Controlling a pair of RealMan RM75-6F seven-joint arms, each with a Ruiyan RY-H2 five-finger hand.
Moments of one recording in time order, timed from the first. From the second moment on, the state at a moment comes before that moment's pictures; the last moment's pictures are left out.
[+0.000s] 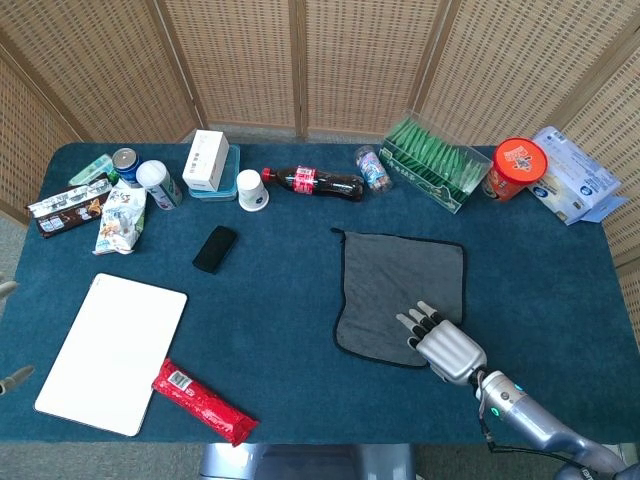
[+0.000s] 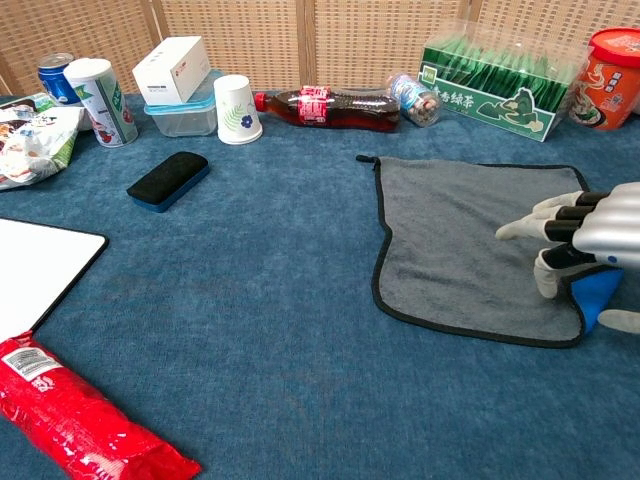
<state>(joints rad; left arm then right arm) -0.02 -0.64 0.04 -1.94 1.61 1.52 -0.29 0.57 -1.16 -0.06 -1.74 -1.52 0.85 -0.51</state>
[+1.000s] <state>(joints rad) -0.03 -0.64 0.04 -1.94 1.62 1.52 -0.30 0.58 -1.21 -0.06 -1.67 -1.44 0.85 -0.60</state>
